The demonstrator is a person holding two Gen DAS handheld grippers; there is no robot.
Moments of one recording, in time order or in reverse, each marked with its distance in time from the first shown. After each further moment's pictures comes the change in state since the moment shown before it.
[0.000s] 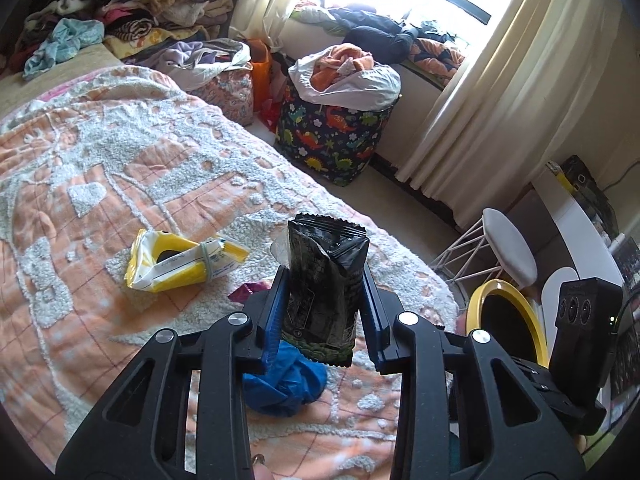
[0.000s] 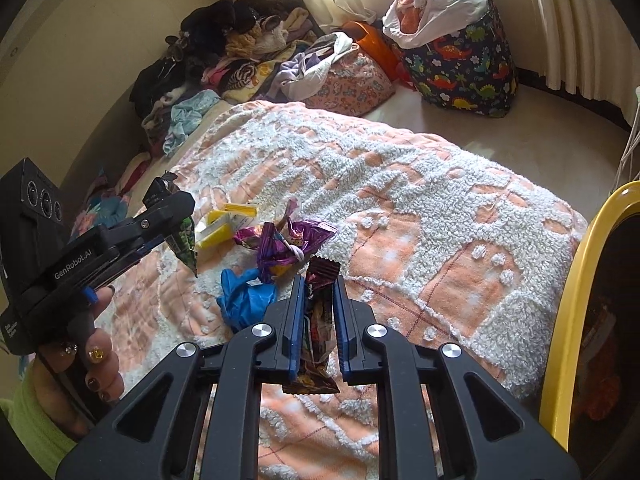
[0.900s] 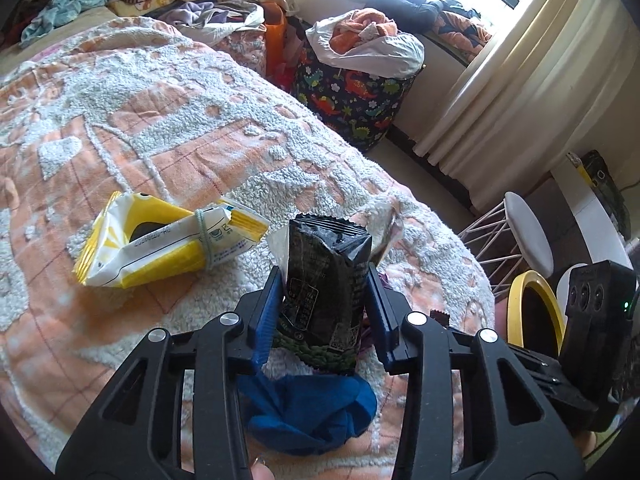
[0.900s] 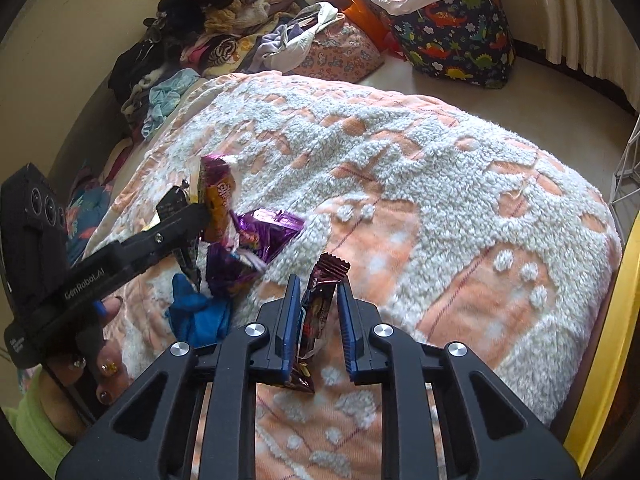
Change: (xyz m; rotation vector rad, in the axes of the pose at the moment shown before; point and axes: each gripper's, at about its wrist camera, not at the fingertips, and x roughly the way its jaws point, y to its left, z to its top) left arm 0.063 0.032 -0.009 -0.054 0.113 0.026; right arm 0.063 -0.019 0.007 0.029 0.108 -0.031
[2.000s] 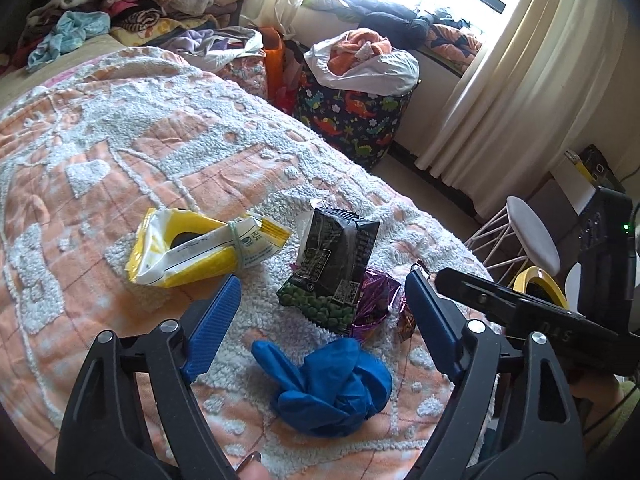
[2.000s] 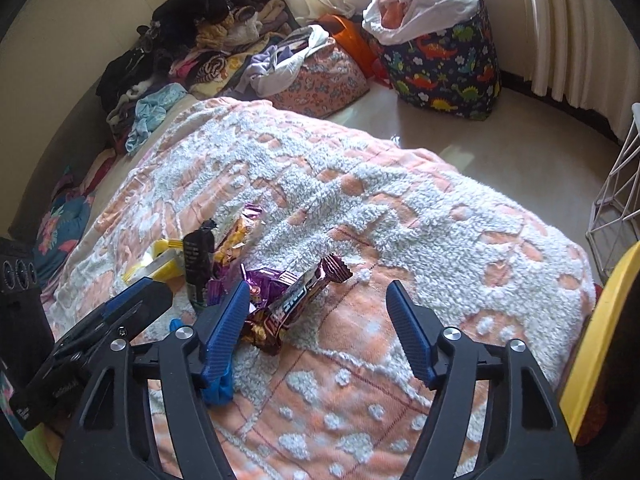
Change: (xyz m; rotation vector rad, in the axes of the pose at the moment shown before) left arm -0.018 0.008 -0.008 0.054 -0.073 0.028; right arm 0.003 0.014 0.032 -0.021 -0.071 -0.096
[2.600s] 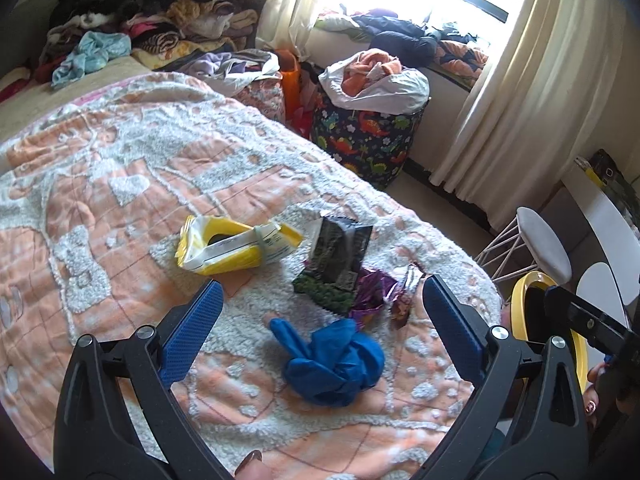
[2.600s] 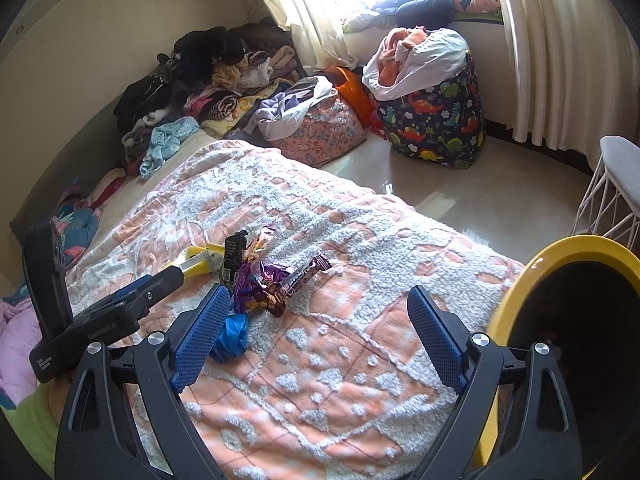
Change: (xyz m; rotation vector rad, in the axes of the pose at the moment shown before) left arm -0.043 -0.008 -0.011 0.003 -0.076 0.081; right arm -0.101 0.002 -0.034 -0.065 -0.184 -0.023
